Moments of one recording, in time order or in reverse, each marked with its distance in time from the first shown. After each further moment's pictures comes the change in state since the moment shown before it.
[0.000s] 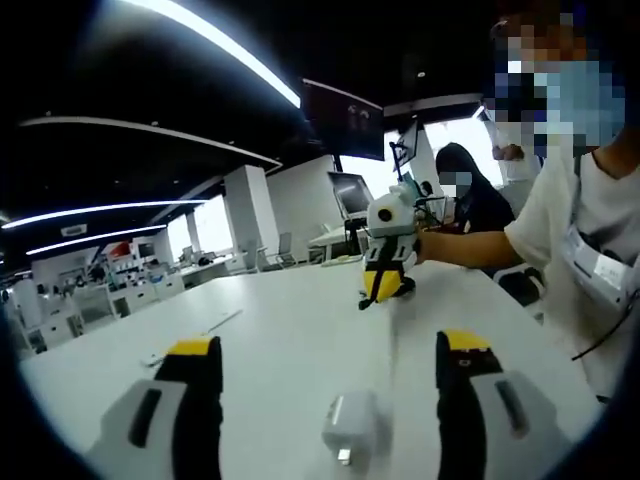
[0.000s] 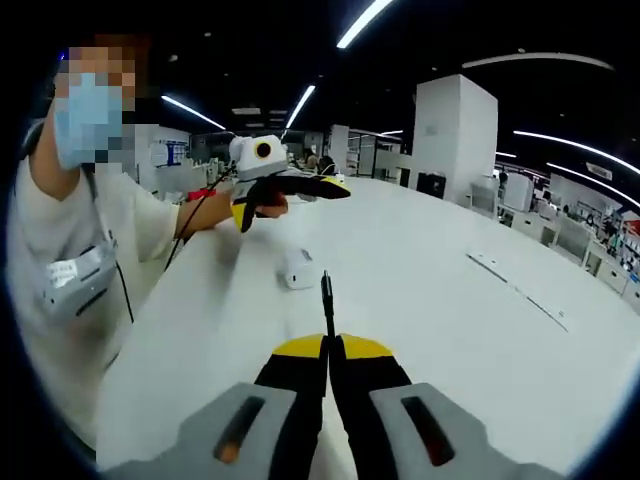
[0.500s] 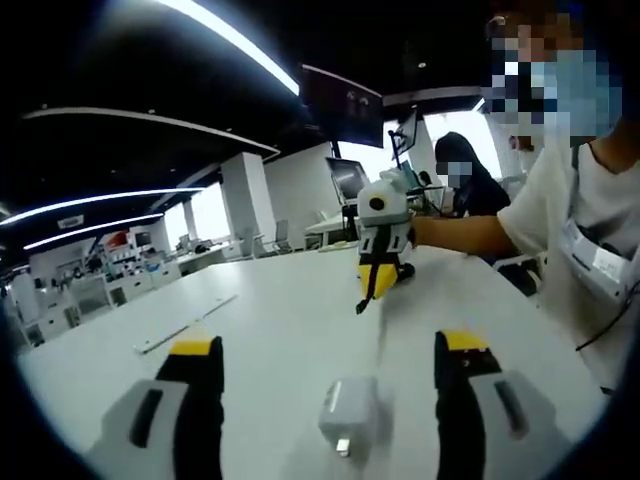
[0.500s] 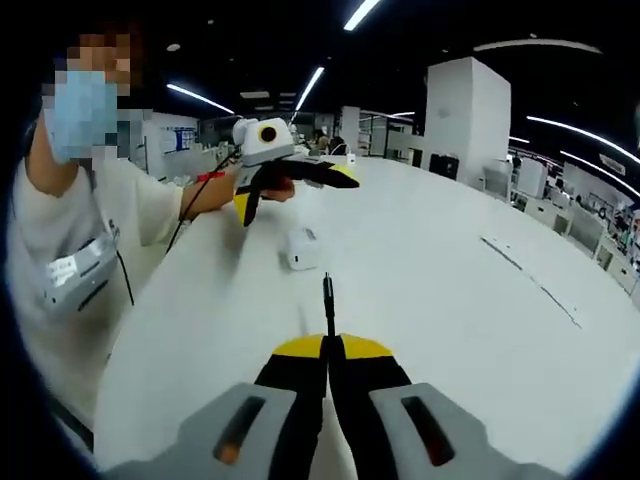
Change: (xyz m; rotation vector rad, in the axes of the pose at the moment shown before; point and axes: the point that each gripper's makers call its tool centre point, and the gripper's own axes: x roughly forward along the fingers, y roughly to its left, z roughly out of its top) left arm 0.005 -0.001 -0.017 -0.014 0.049 -0.009; right arm 0.018 -0.001 -0.012 -0.012 0.124 0.063
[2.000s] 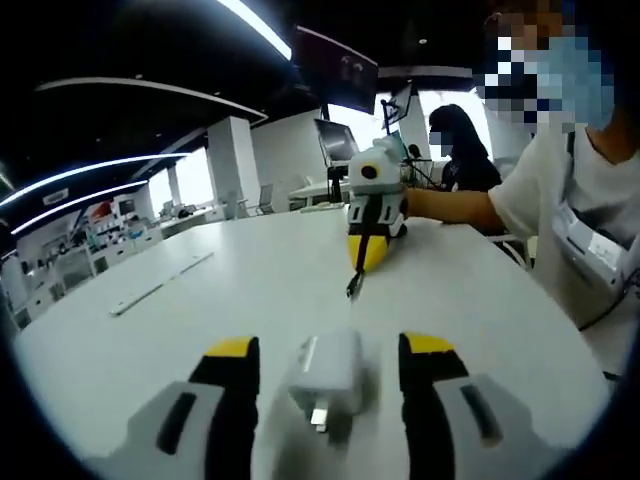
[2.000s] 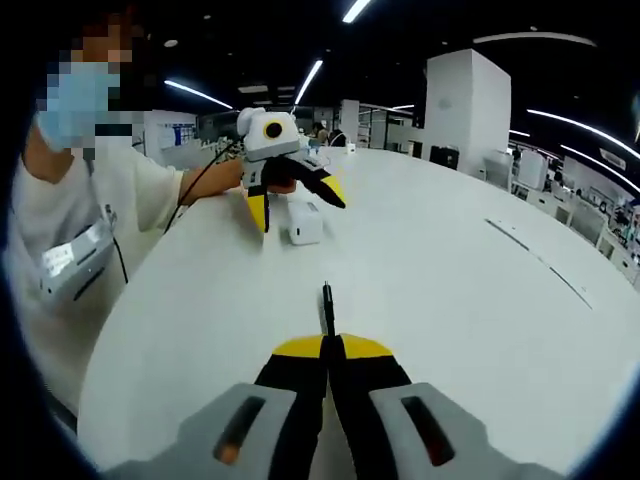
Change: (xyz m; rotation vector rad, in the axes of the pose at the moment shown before) left arm 0.009 -0.017 -0.049 -0.046 0.164 -0.073; right arm 0.006 0.006 -0.028 0.021 -0.003 -0.003
